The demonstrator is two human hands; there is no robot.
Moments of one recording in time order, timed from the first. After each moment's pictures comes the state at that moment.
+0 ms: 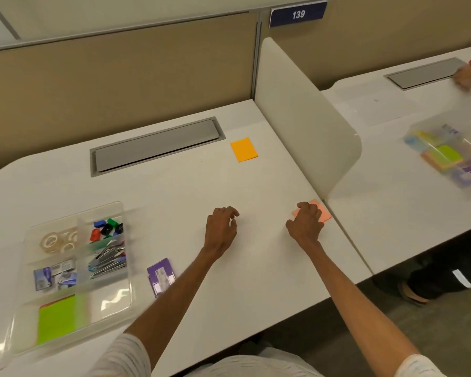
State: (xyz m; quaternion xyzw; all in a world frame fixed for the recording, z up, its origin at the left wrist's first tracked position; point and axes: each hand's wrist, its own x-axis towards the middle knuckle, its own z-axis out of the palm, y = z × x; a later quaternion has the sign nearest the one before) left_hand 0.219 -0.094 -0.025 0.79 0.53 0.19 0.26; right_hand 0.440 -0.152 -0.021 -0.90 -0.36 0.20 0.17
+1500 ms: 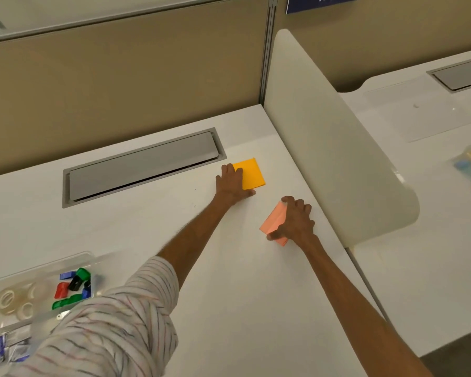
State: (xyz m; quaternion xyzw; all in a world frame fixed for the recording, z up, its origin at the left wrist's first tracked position) left_hand 0.338 0.160 -0.034 0.82 0.54 -0.07 0.18; right_hand 0.481 0.016 -0.036 -0.83 -0.46 0.31 0.04
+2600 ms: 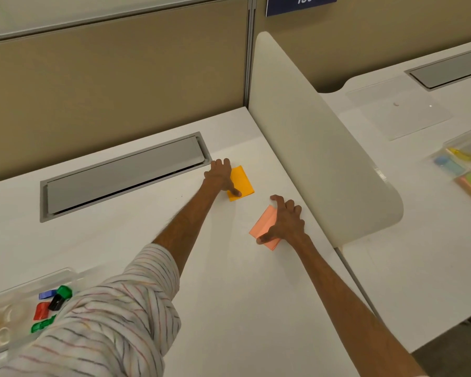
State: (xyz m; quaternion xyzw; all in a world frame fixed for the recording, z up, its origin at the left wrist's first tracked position) left_hand 0.356 0.202 -0.021 0.80 0.53 -0.14 0.24; right_hand 0.491 0.020 -0.041 -0.82 -0.47 0.32 0.04
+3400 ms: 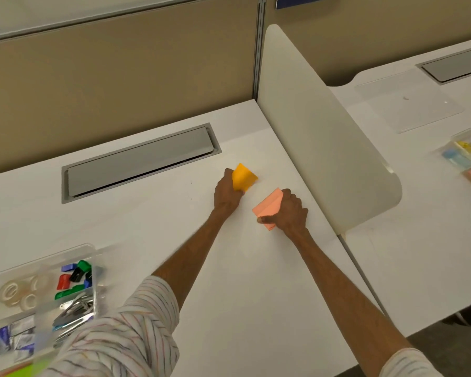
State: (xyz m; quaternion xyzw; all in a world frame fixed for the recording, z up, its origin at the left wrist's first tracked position) left_hand 0.327 0.107 -0.038 0.68 0.60 0.18 0.39; right_hand 0.473 0.007 -0.040 -0.86 -0.43 0.27 0.10
